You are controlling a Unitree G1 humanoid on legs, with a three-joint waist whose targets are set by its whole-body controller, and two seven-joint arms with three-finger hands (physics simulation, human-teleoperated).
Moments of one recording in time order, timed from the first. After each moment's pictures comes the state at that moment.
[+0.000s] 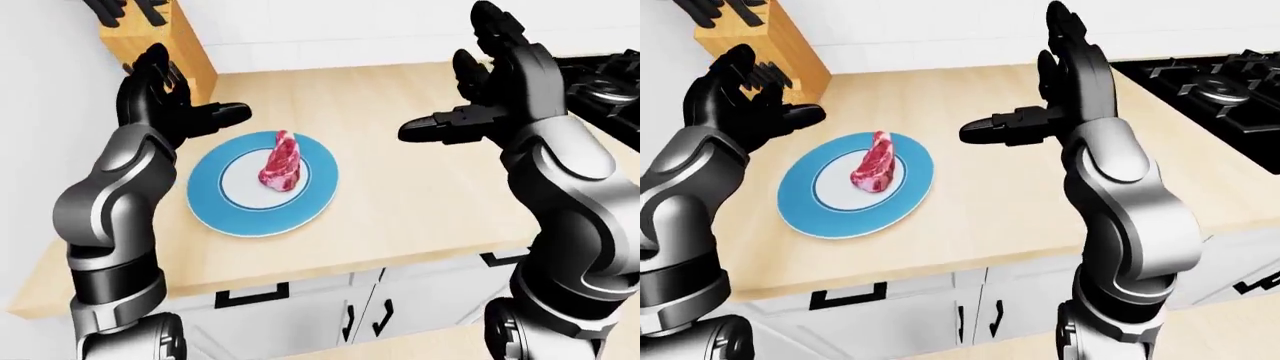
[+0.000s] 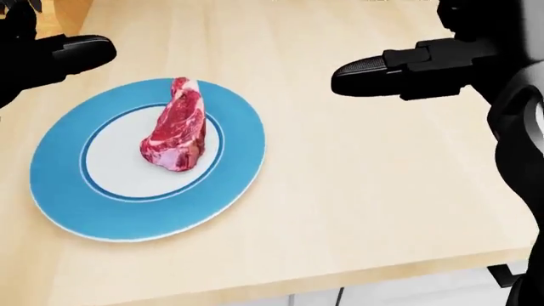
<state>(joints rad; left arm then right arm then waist) -0.78 0.40 0.26 -0.12 -0.51 0.83 0.27 -0.81 -0.32 -0.19 -0.55 0.26 1.16 -0.08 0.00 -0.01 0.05</state>
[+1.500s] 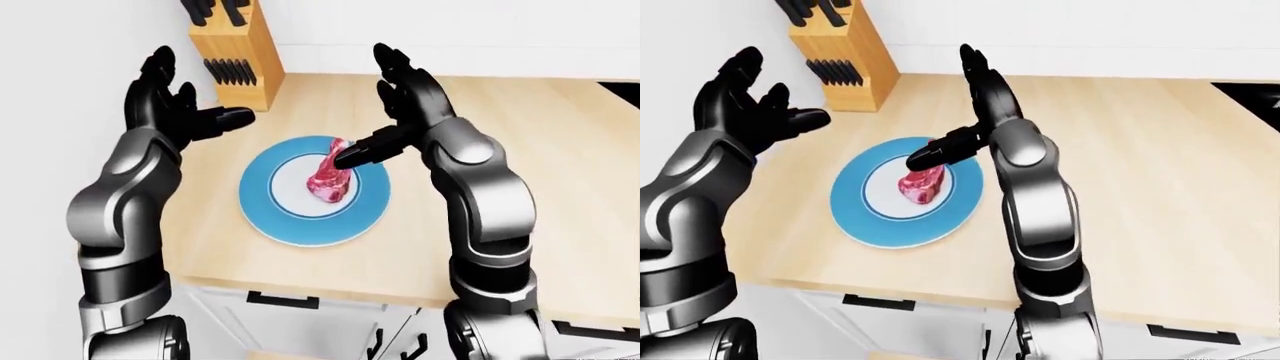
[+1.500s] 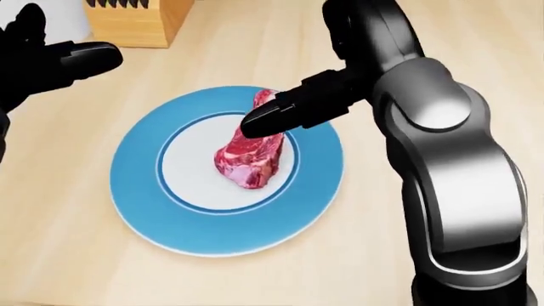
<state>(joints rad) -0.77 0.38 0.25 -0.09 -0.48 0.77 0.22 -0.87 -0.12 0.03 -0.29 -0.15 1.07 0.22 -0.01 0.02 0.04</state>
